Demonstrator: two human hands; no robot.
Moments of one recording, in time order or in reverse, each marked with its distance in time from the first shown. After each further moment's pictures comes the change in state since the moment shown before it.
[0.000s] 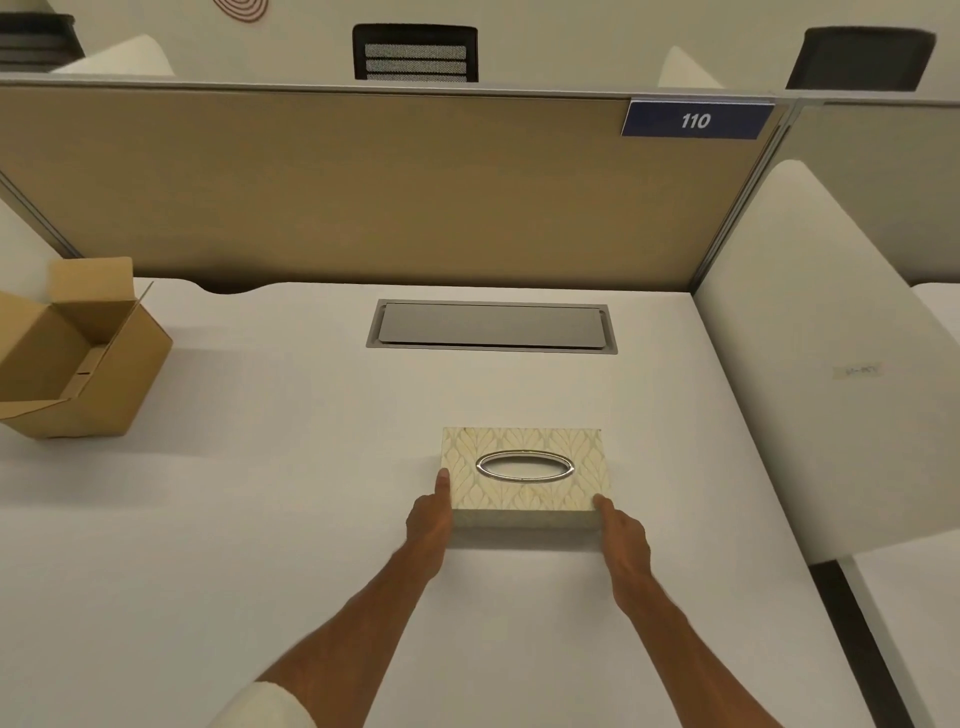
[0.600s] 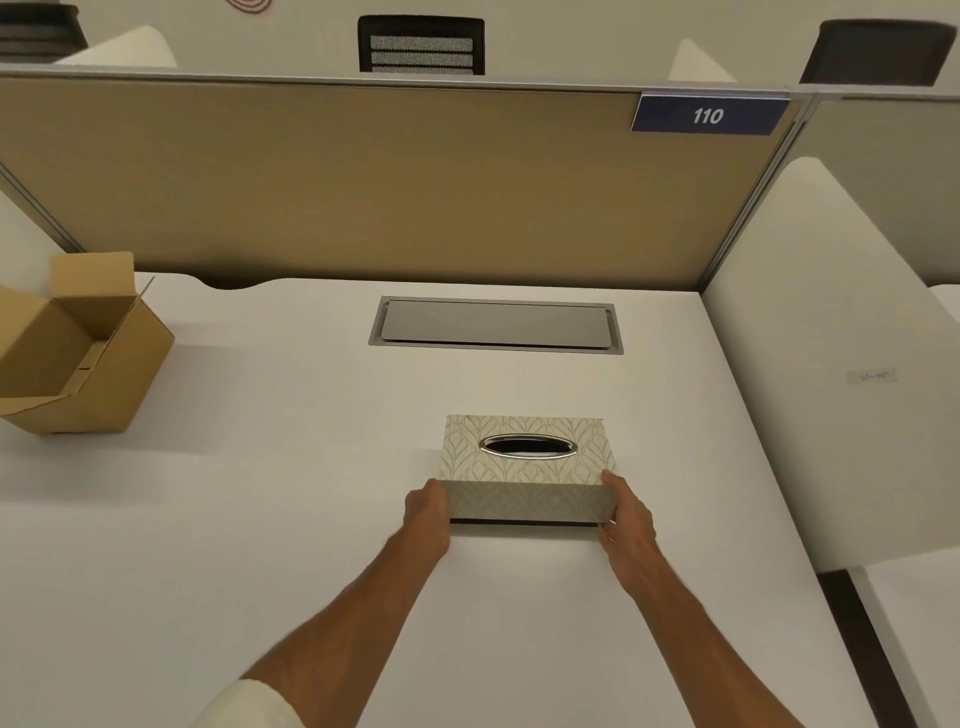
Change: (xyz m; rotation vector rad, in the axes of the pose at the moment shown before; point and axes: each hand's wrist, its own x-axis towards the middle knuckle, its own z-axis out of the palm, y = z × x) left_hand 0.014 0.021 0.000 -0.442 0.015 -0.251; right_hand 0.017 -0.024 0.002 0.368 -0.134 0.159
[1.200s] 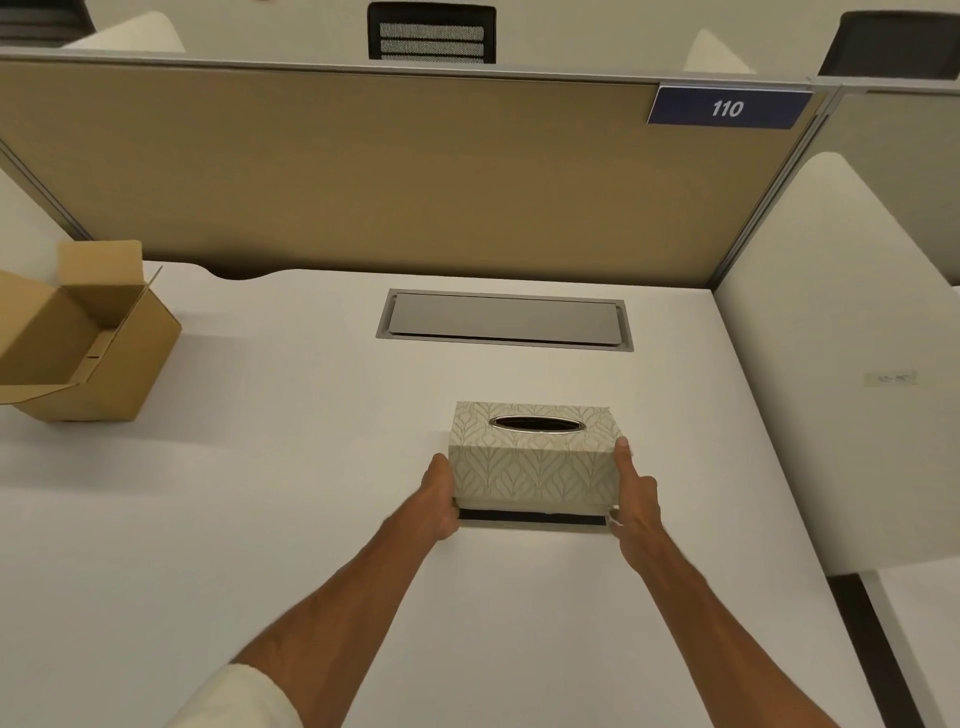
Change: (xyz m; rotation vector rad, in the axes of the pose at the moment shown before) left_hand -0.011 0.019 0.001 -0.026 -0.249 -0.086; right_hand 0.005 -0.020 0.016 -0.217 0.068 -0.049
